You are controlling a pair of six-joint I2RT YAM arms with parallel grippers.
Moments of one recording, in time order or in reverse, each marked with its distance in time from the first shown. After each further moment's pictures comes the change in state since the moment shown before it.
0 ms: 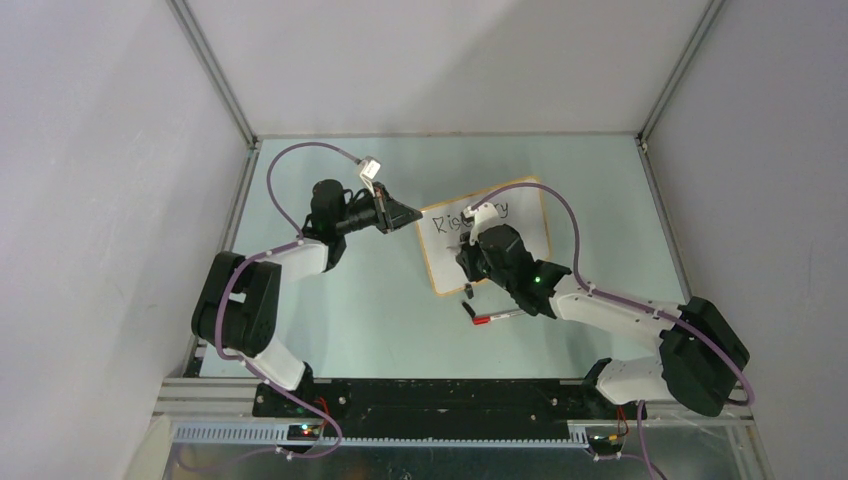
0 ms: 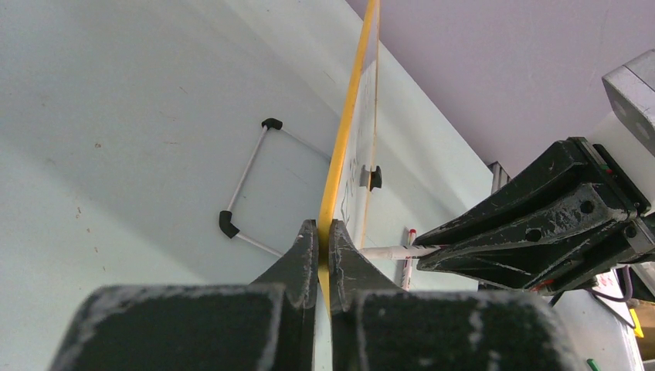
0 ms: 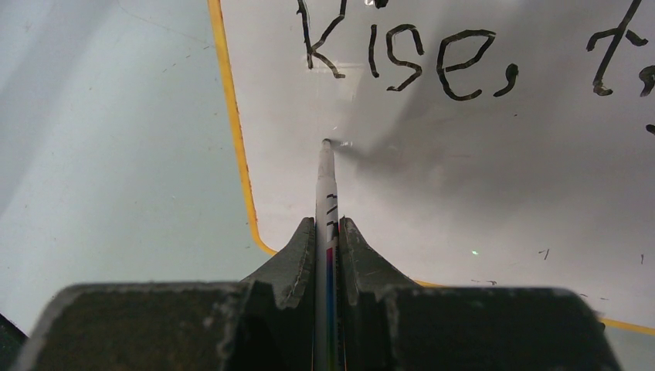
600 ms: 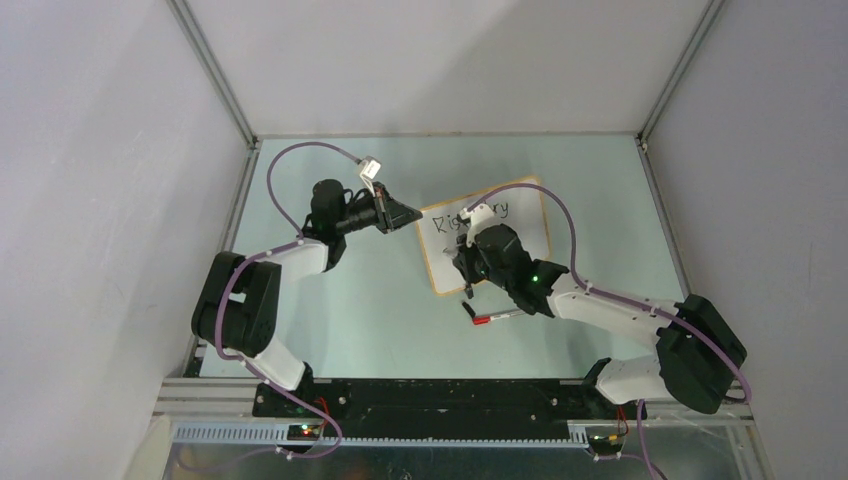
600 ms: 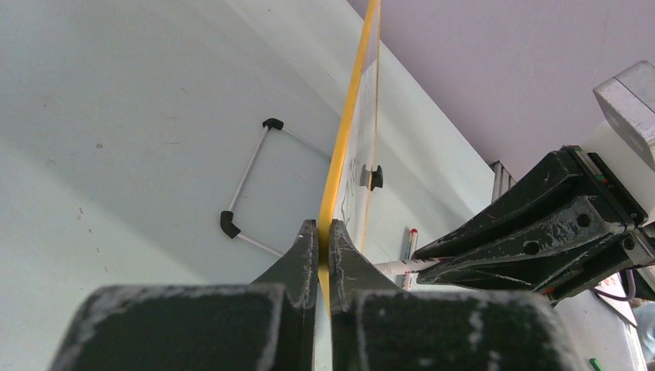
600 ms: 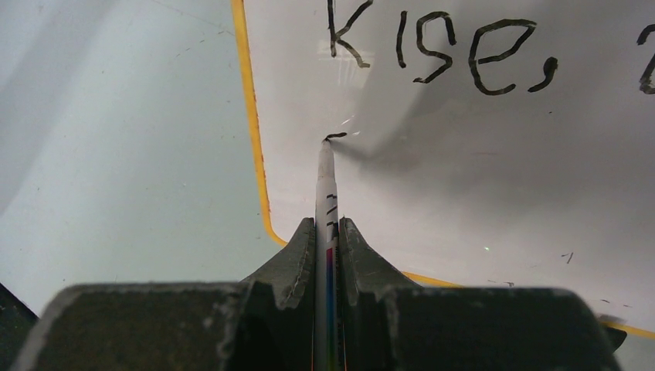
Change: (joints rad) left arm -0.001 0.000 0.002 -0.003 0.000 0.007; right arm 0.003 0.016 0.010 -0.012 -0.040 0.000
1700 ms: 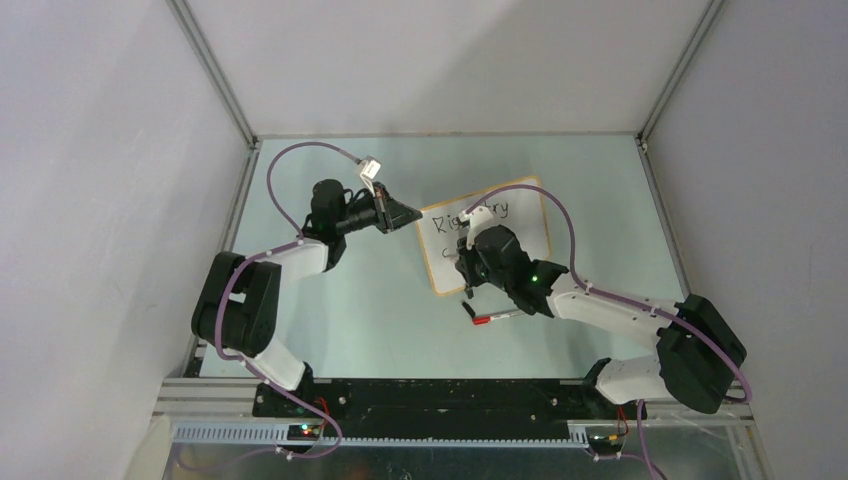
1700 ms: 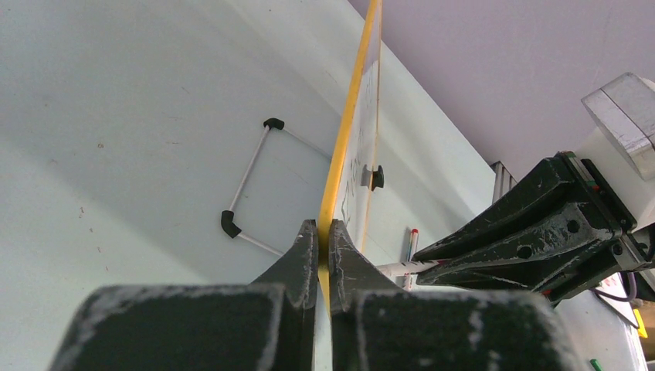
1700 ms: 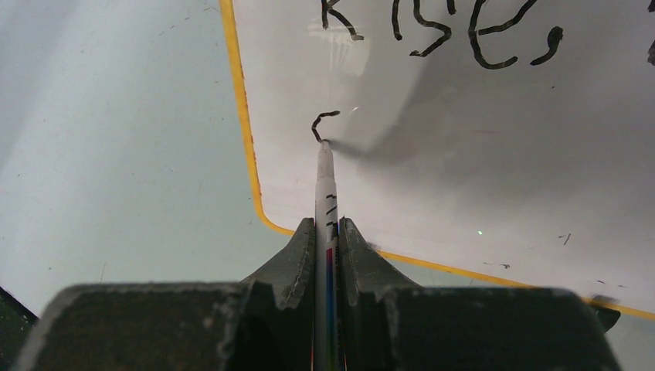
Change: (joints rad) left arm 0.000 -0.001 0.000 -0.003 -0.001 0.001; right arm 0.001 0.003 0.005 -0.054 0.010 0.000
